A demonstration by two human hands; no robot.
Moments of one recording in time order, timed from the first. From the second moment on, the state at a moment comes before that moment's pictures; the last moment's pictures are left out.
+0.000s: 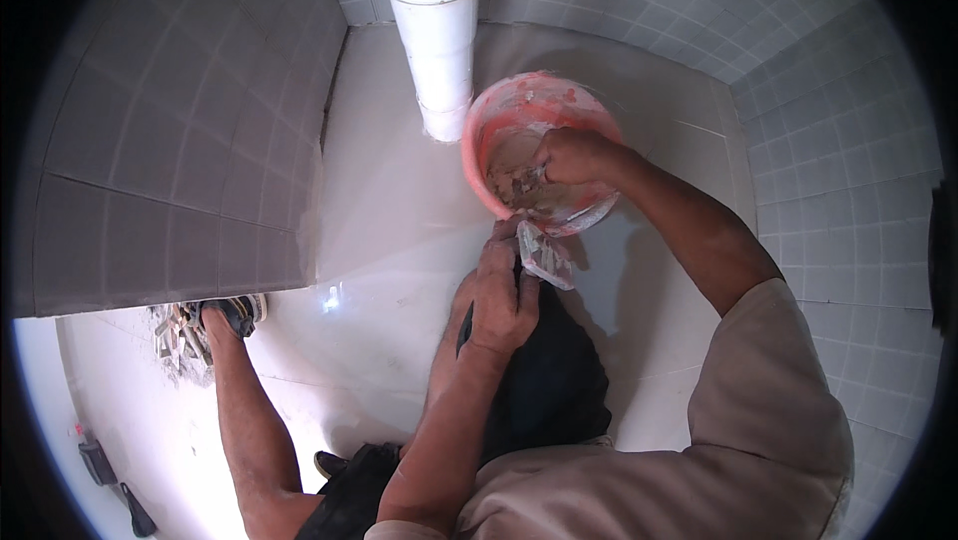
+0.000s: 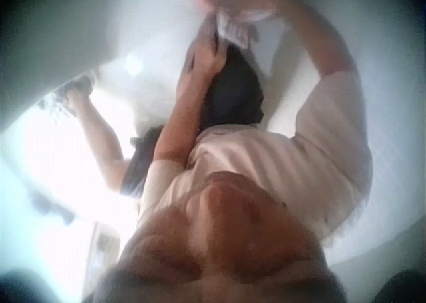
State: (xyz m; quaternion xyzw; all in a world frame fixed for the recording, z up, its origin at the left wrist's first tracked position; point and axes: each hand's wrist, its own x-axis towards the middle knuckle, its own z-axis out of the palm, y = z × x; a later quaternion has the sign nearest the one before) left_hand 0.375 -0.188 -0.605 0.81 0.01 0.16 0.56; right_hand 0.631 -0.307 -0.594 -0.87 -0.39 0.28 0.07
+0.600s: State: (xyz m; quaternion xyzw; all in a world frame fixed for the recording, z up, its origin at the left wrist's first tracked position) left_hand 0.380 -0.196 -0.608 0.83 0.02 0.20 0.53; right_hand 0.639 -0.309 -0.573 -0.86 -0.41 0.30 0.07
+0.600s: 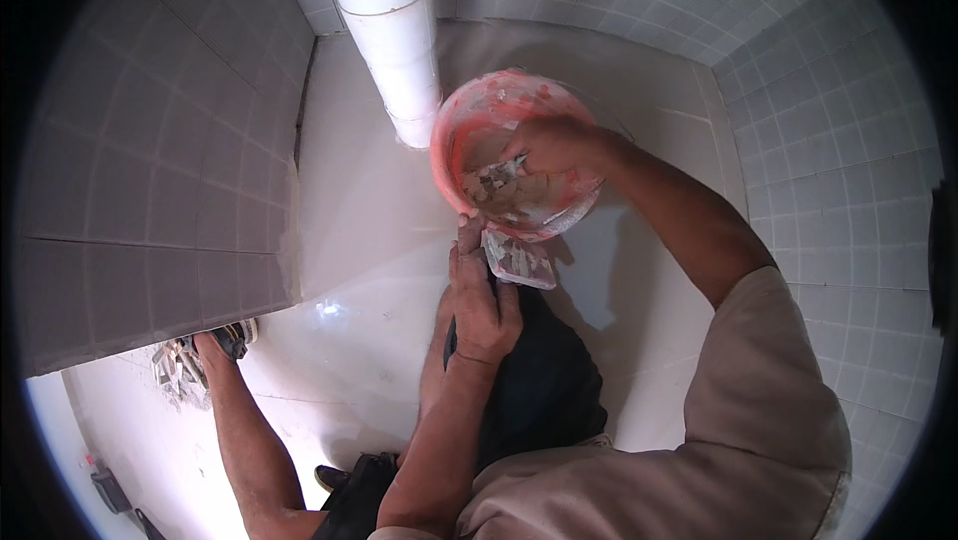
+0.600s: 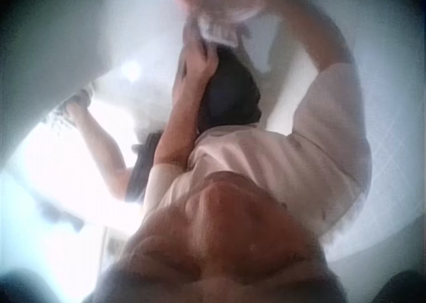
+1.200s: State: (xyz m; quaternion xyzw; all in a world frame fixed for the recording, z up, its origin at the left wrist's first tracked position) left_hand 0.375 -0.188 -0.610 0.82 0.01 0.21 0.53; right_hand 0.627 -0.276 -0.552 -0.91 -0.34 0.21 -0.05
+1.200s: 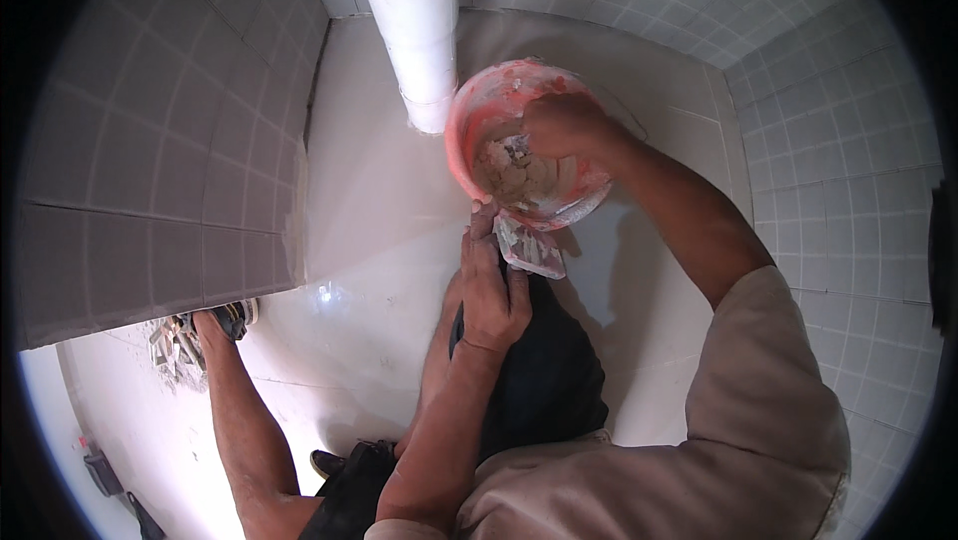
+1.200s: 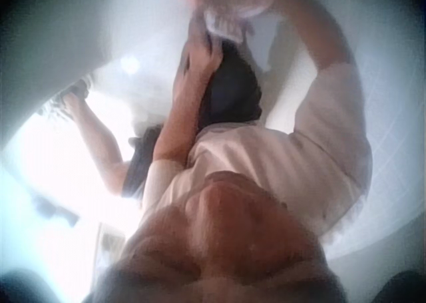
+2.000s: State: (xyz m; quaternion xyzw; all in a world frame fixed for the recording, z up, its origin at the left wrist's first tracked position) left_hand 0.347 -0.152 -0.543 0.26 0.18 0.10 0.94; right_hand 0.475 -0.358 -0.507 -0.79 -0.25 0.12 0.54
